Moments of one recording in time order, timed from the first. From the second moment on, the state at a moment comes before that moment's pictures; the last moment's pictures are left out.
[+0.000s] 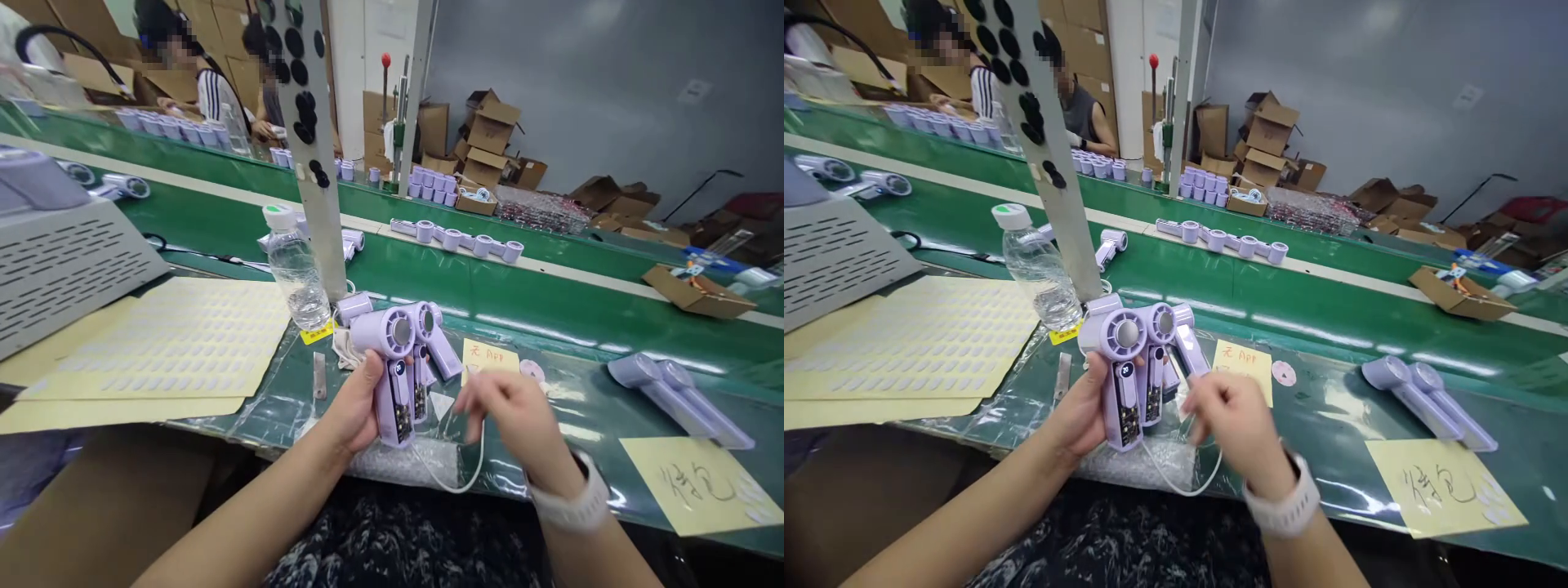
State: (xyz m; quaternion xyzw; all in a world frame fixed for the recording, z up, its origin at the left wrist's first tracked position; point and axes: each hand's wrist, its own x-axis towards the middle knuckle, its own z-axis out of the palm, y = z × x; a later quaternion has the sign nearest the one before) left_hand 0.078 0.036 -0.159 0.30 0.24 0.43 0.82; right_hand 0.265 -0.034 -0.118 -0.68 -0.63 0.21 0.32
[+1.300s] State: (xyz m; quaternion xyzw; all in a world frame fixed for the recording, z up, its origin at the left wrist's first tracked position) left_hand 0.057 -0.007 -0.104 0.23 0.07 0.57 0.78; right_hand 0.166 -0.098 -0.137 -0.41 -0.67 0.32 0.53
